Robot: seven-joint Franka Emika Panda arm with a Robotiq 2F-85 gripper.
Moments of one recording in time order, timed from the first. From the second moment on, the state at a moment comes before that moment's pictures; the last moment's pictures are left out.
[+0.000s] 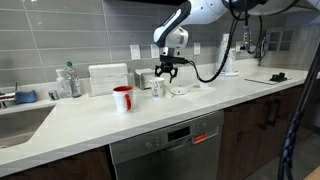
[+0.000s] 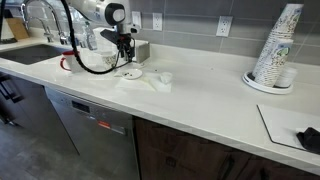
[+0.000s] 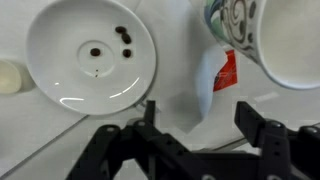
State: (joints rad) arm 0.04 0.75 0.00 -1.23 0.13 2.15 0.28
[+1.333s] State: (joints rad) arm 0.07 0.80 -0.01 -1.23 0.06 2.21 0.28
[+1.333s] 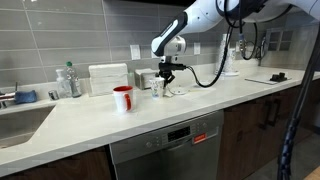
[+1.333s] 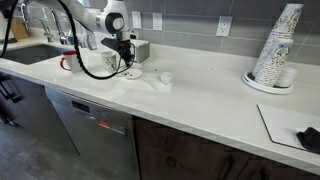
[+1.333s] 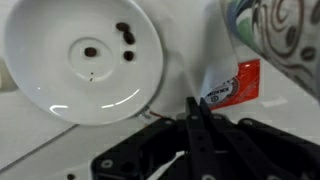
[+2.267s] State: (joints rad) arm 0.07 0.71 0.00 -1.23 0.06 2.11 0.28
